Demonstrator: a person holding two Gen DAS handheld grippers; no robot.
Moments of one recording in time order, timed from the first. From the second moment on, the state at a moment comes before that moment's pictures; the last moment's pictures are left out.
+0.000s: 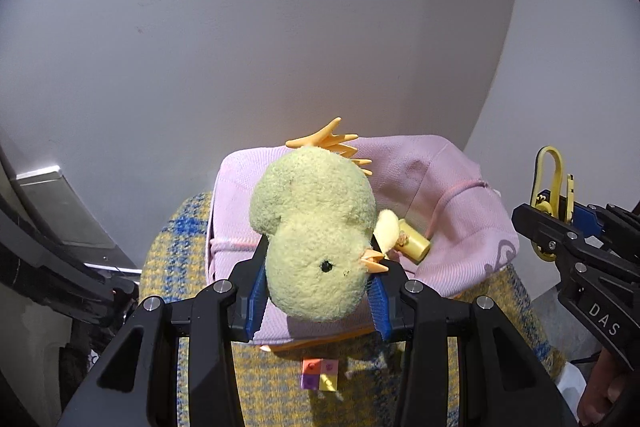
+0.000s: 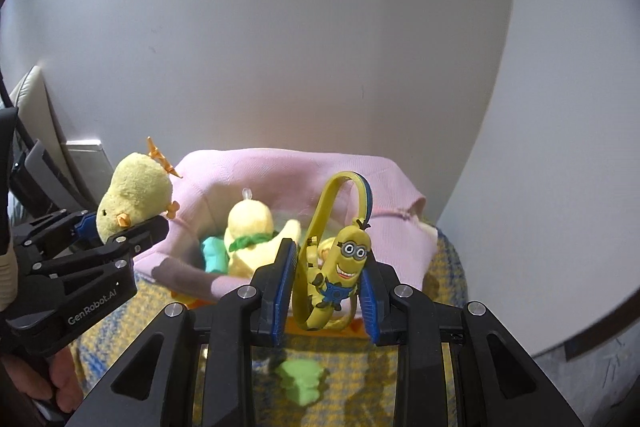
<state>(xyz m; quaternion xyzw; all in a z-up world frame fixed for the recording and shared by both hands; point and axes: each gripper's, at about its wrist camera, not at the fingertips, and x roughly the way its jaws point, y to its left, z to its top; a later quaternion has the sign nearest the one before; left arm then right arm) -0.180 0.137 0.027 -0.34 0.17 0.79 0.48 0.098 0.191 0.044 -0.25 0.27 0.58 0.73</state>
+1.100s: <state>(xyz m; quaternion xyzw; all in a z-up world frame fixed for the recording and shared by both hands) -0.199 0.173 0.016 -0.35 0.20 0.77 0.50 0.128 0.235 0.036 -0.26 0.29 0.56 0.73</state>
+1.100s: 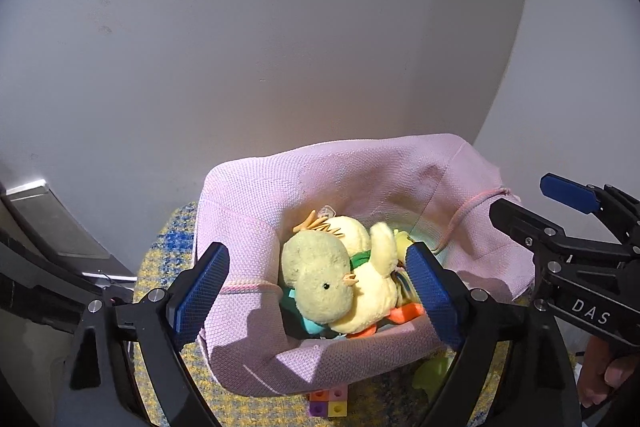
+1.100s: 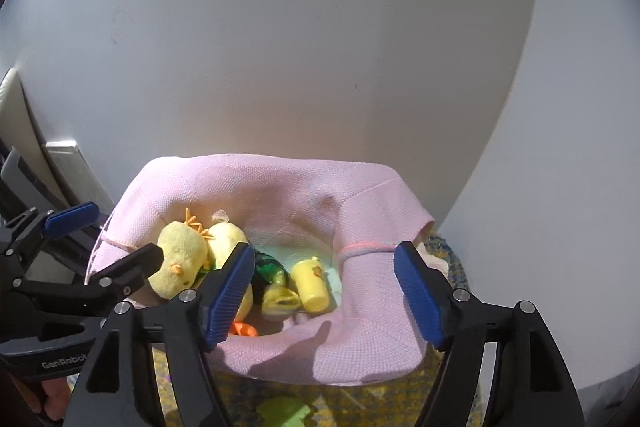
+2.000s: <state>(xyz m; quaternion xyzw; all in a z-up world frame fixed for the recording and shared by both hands) -0.165 0.096 0.056 -0.31 0.18 0.80 0.49 0.103 0.175 0.073 -0.25 0.26 0.56 0.74</state>
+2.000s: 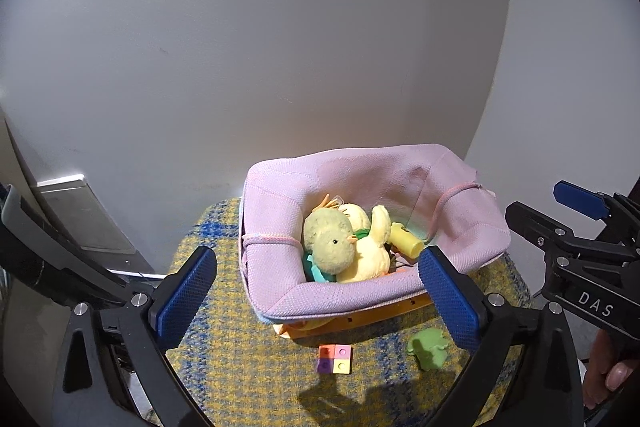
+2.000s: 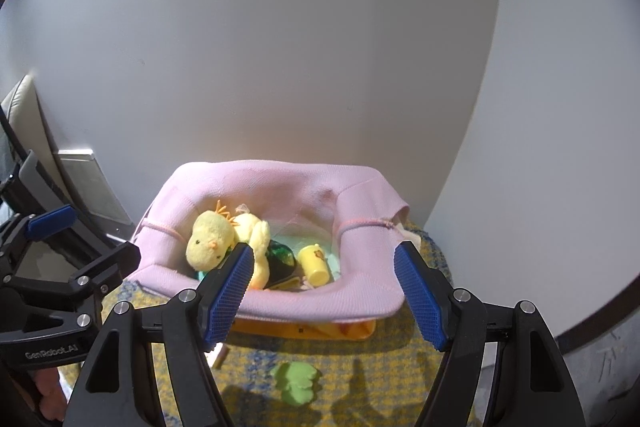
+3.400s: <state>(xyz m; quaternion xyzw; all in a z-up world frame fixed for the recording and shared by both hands) -0.161 0.065 -0.107 -0.38 0.20 0.76 0.48 0.111 0.119 -0.091 -0.24 0.37 0.53 0.72</state>
